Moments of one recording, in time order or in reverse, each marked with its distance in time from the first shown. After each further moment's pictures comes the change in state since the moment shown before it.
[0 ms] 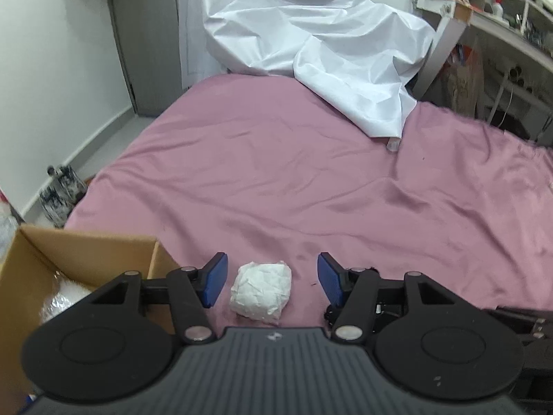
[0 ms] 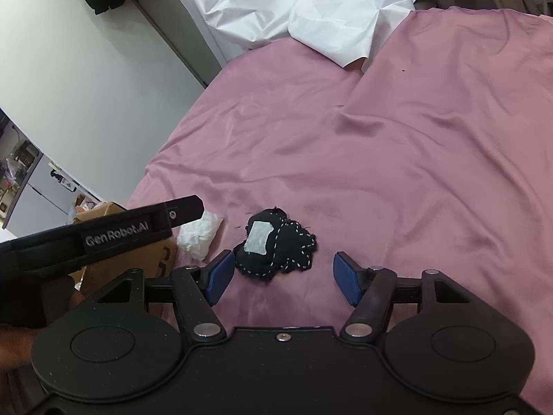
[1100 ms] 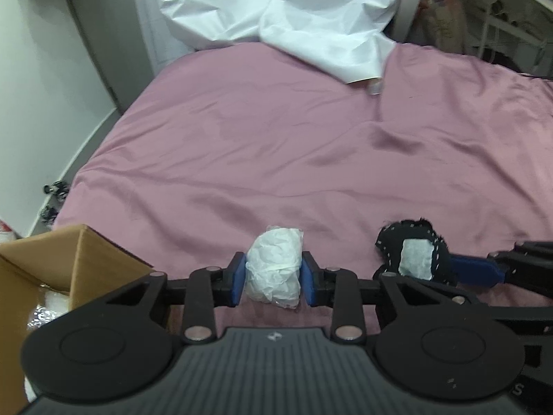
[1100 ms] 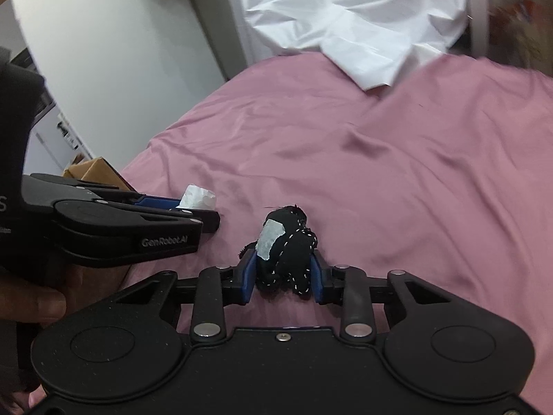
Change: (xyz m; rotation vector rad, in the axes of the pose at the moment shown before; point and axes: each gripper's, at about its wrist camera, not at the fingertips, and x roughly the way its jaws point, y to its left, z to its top) left arm 0.024 -0.026 -0.013 0.154 0.086 -0.004; right arm -0.005 -0.004 -0.012 -0.224 -0.053 -0.037
